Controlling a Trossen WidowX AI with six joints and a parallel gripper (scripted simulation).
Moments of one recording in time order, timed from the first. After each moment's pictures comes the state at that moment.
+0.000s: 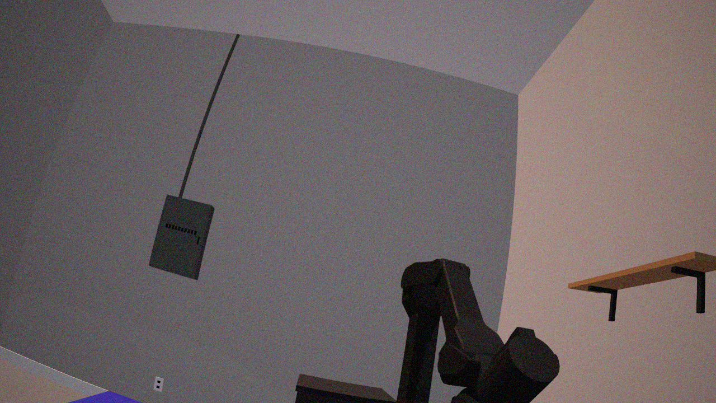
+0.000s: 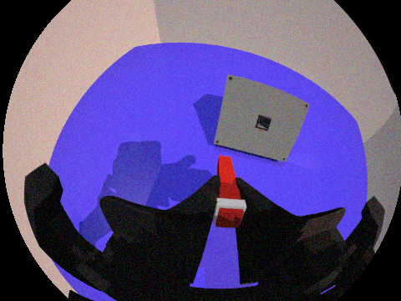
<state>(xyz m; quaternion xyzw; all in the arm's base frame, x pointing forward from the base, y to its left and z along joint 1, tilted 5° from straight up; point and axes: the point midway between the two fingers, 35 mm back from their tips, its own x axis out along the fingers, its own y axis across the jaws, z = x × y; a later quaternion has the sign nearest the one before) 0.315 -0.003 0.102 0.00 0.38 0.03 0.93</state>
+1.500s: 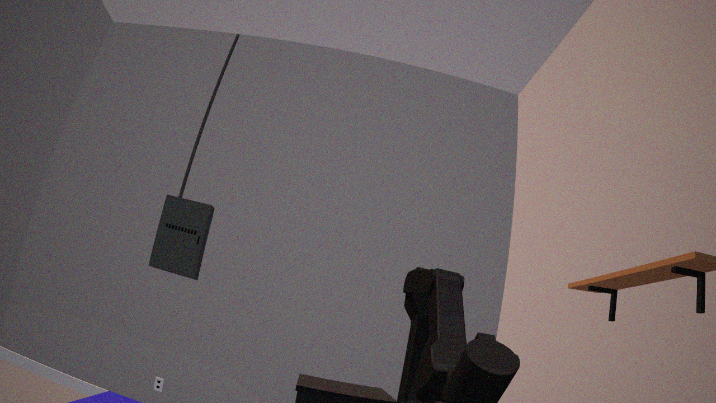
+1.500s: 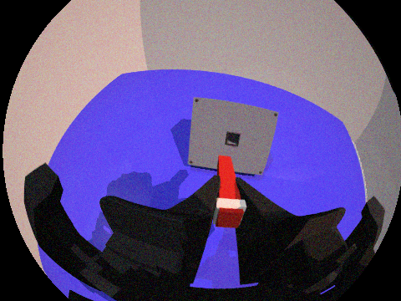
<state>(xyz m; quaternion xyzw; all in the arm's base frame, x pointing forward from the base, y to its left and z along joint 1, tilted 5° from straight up) 0.317 -0.033 0.107 0.02 0.28 -0.01 0.96</state>
